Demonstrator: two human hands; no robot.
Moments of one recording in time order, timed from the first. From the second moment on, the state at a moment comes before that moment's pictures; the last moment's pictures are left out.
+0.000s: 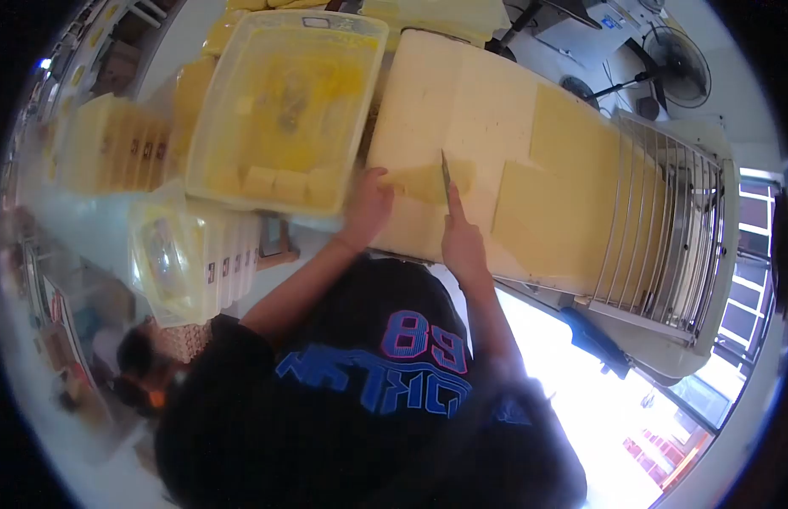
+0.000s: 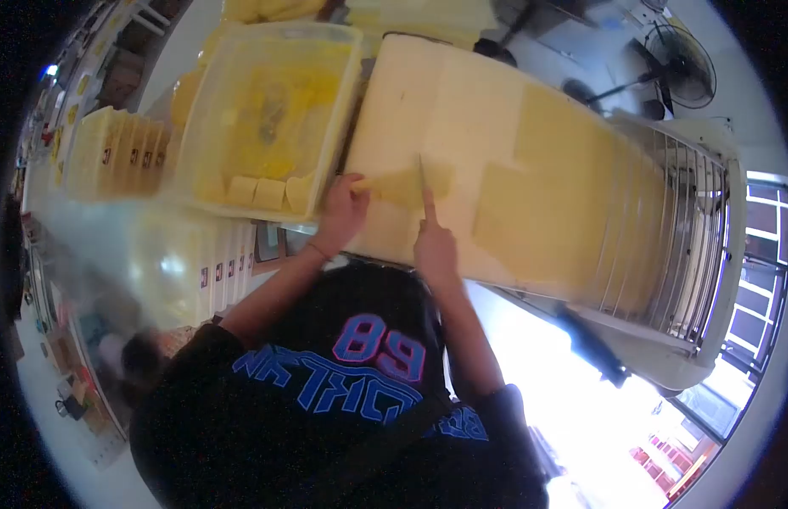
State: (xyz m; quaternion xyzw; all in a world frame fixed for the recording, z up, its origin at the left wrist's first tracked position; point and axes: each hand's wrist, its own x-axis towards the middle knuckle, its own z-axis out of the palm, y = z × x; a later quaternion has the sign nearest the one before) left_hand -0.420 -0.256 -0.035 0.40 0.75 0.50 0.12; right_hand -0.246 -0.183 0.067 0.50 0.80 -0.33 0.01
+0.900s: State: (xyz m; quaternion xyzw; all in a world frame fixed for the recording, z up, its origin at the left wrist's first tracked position) left_hand -0.592 -0.255 0.068 0.53 0.71 0.35 0.29; right_hand -0.285 -0.144 0.011 0.34 0.93 -0.10 -0.11
